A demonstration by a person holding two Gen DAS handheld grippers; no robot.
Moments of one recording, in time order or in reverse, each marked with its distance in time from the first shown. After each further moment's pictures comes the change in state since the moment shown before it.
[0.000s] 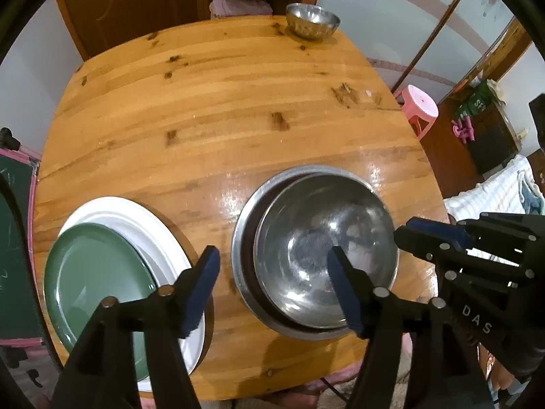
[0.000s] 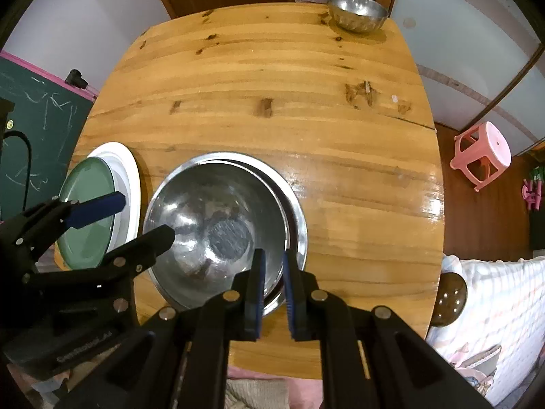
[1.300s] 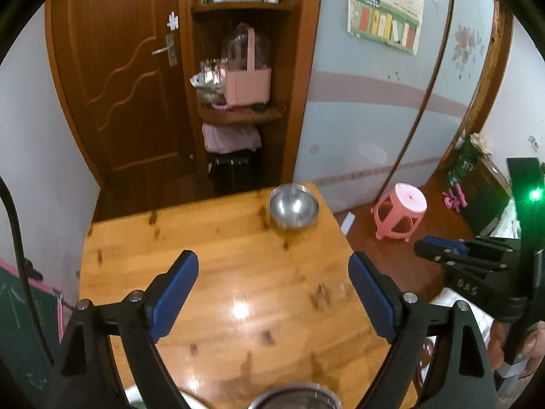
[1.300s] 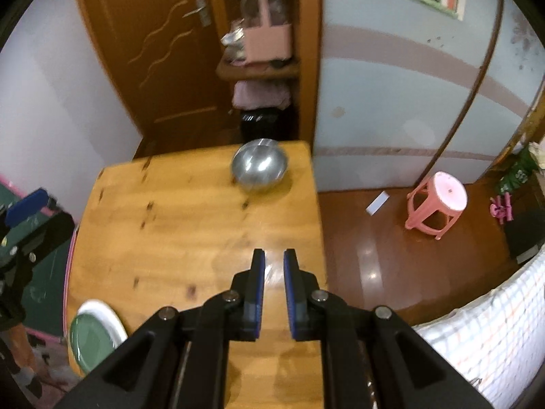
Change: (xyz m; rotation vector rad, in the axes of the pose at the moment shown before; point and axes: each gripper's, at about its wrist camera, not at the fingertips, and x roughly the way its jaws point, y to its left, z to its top) left arm -0.135 -0.038 0.221 0.083 -0.409 0.021; right arm -0.138 -0.127 0.152 0.160 -0.334 -0.108
